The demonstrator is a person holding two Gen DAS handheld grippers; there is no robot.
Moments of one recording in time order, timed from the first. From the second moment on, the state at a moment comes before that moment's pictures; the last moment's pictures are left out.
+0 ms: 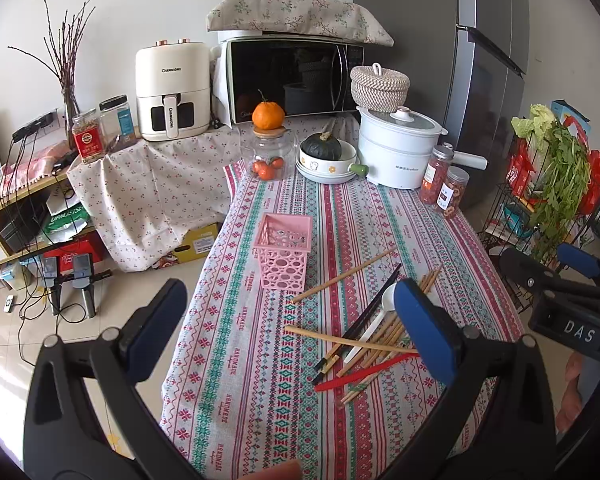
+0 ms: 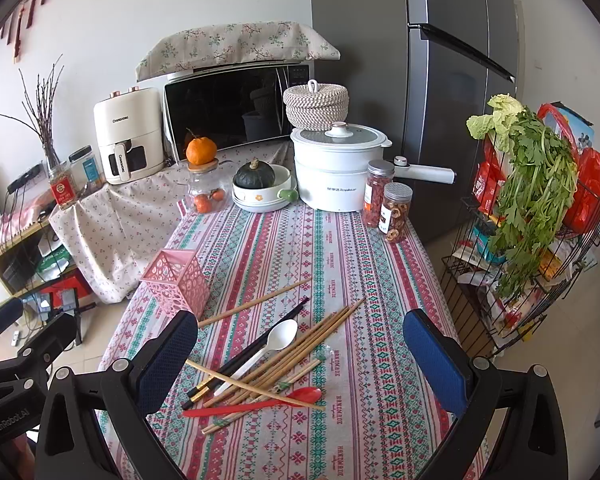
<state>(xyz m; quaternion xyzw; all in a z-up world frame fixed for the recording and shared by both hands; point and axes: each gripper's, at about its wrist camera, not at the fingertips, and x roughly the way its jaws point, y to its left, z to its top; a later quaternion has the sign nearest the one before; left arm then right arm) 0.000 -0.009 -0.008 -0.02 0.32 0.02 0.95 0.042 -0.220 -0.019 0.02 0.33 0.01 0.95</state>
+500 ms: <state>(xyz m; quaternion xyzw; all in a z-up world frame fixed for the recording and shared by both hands) 0.002 -0.012 -0.010 -0.01 0.32 0.01 0.95 0.044 -0.222 -0.021 0.02 0.33 0.01 0.94</state>
